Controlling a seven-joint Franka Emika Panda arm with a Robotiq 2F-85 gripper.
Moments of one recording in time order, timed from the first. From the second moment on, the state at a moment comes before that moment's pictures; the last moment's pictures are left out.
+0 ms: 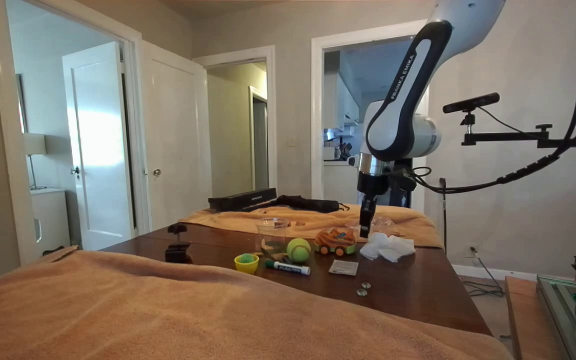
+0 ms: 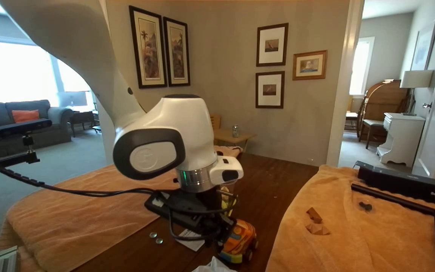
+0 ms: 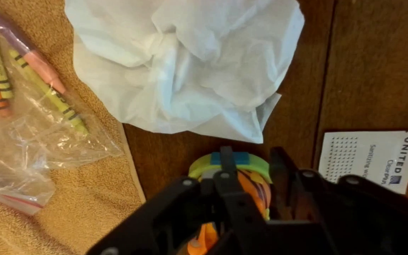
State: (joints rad) arm -0.21 0.12 -0.13 -2.62 -0.03 2.91 -0.52
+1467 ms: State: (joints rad) arm -0.44 0.39 0.17 -2.31 -0.01 2.96 -0.60
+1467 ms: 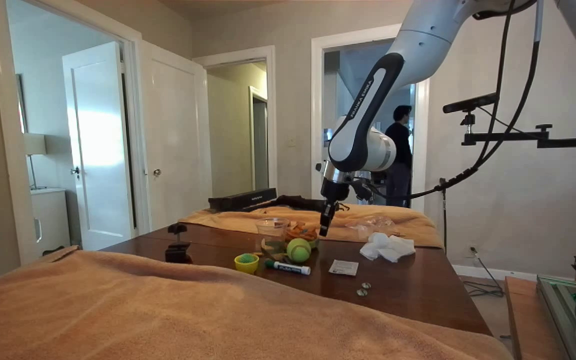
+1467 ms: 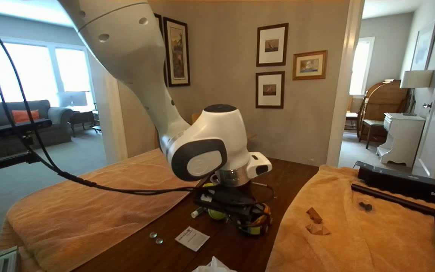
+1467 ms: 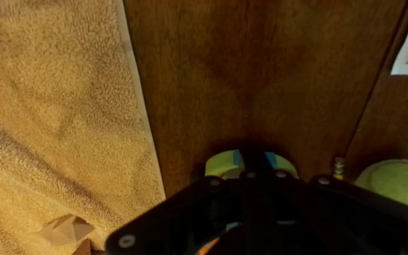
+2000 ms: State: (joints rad) arm -0.52 0.46 0.28 -2.21 0.01 2.96 -0.64
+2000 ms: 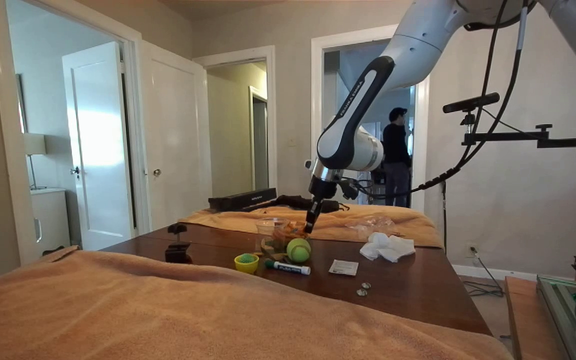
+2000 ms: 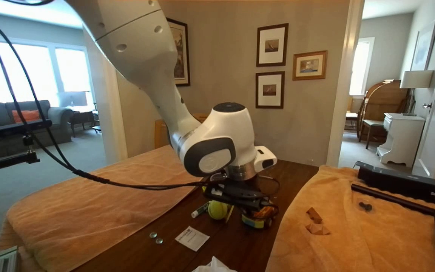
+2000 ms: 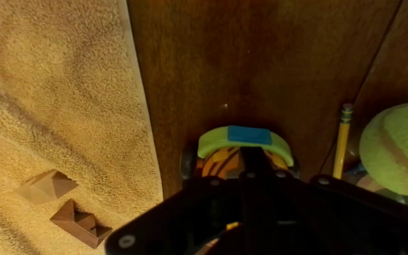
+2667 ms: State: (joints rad) arm -0.56 0.59 0.39 -2.06 0.01 2.98 -0.71
